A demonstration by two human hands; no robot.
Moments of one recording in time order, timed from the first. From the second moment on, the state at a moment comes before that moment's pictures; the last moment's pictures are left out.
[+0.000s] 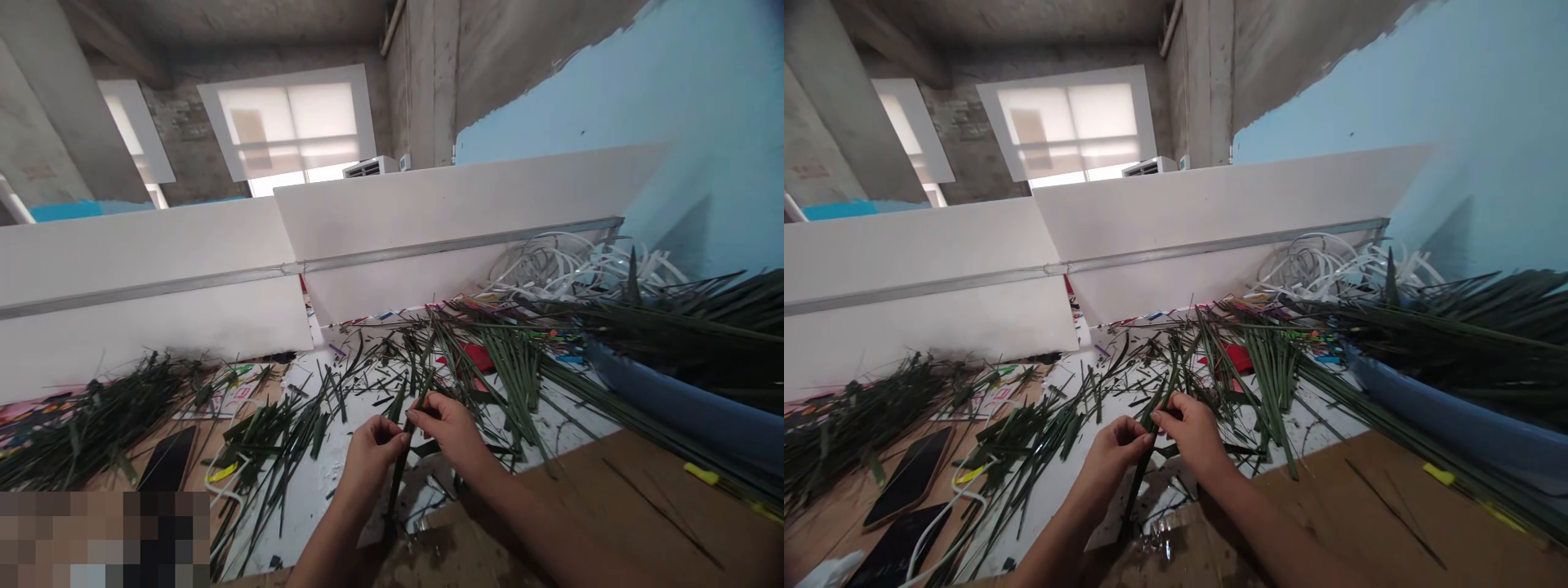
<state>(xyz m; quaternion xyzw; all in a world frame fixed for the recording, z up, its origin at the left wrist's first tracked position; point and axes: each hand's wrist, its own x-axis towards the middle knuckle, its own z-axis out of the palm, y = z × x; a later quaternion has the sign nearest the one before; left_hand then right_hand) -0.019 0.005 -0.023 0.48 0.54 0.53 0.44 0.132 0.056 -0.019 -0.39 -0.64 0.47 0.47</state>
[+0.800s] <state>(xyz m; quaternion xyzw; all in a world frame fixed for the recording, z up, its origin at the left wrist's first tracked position) -0.025 0.005 -0.021 0.46 0.51 0.50 0.53 0.135 0.054 -0.009 -0.42 -0.63 0.44 0.48</state>
